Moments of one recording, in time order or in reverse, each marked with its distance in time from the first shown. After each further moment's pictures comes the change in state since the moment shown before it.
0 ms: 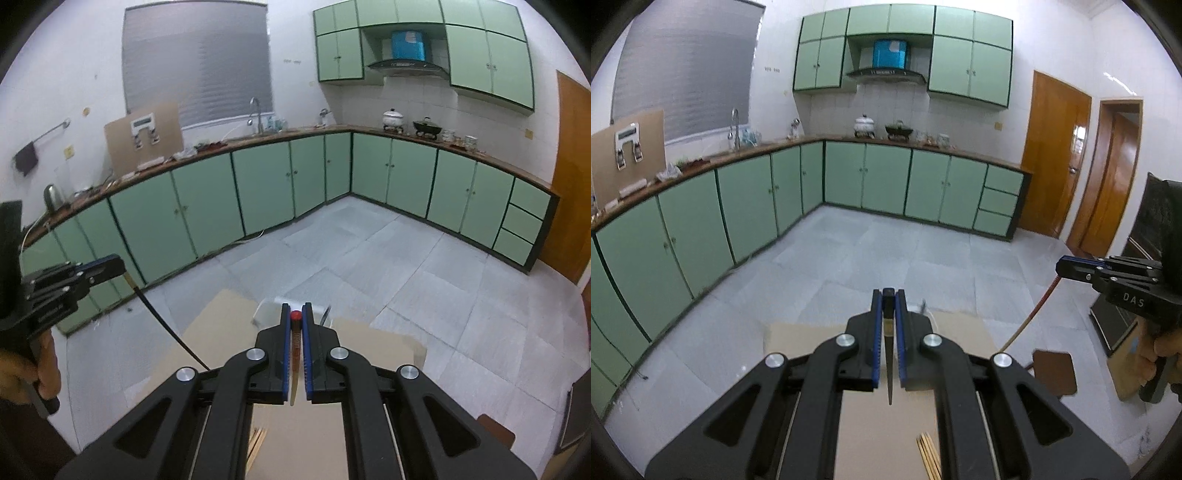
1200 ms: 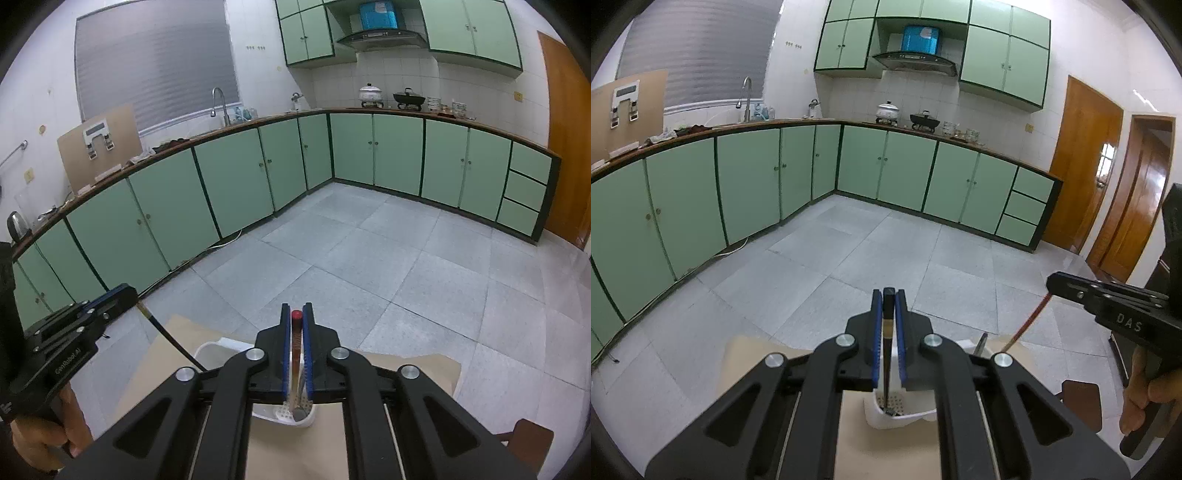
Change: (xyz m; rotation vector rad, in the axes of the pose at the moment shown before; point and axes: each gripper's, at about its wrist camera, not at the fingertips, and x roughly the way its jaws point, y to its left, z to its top) left arm 0.211 0.041 -0.031 -0.103 0.018 0.032; right arm 0.210 -0.048 -0.005 0.118 0.022 -0.035
